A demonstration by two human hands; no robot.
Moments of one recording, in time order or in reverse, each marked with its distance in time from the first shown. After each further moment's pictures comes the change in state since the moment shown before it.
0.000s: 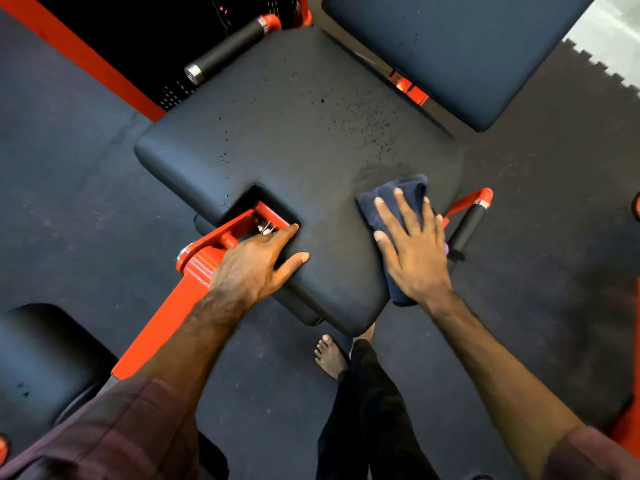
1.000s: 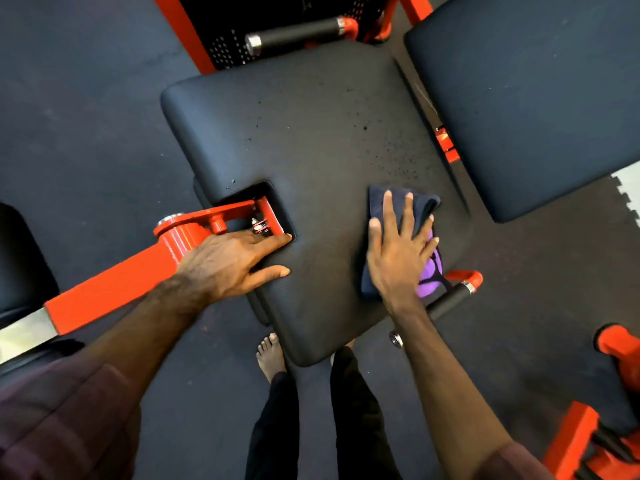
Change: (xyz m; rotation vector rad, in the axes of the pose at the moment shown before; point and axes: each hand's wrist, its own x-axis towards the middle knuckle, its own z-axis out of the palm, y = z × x) left_hand 0.002 -0.011 0.015 0.050 0.094 0.020; right_hand 0.104 -0.026 -0.016 0.045 -0.060 0.056
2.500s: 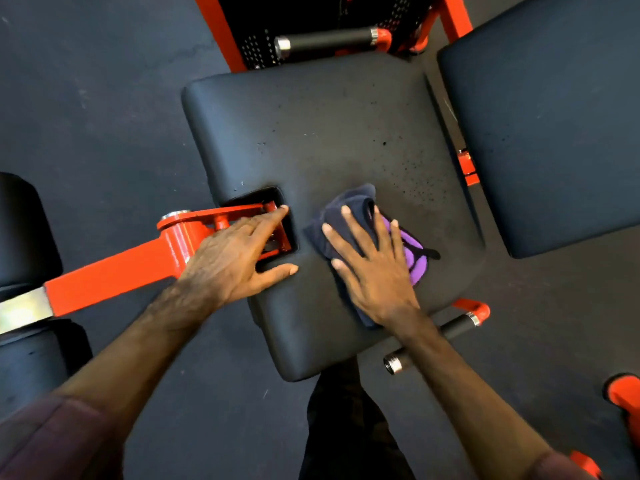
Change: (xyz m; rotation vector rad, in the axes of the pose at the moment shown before) left_hand 0.011 0.023 -0.005 -0.120 0.043 -0.342; right_hand 0.012 0.001 -0.005 -0.217 -0.098 -0.817
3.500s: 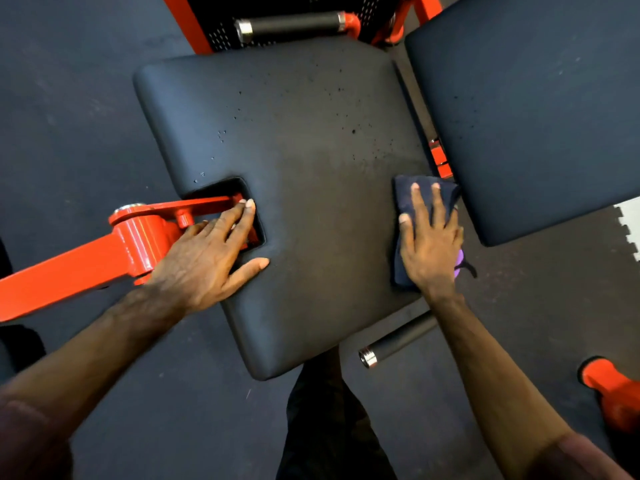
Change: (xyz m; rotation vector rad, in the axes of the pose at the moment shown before) left_hand 0.001 0.011 0.015 0.231 -0.019 0.049; right_hand -0.012 0.122 0.000 0.108 0.041 0.611
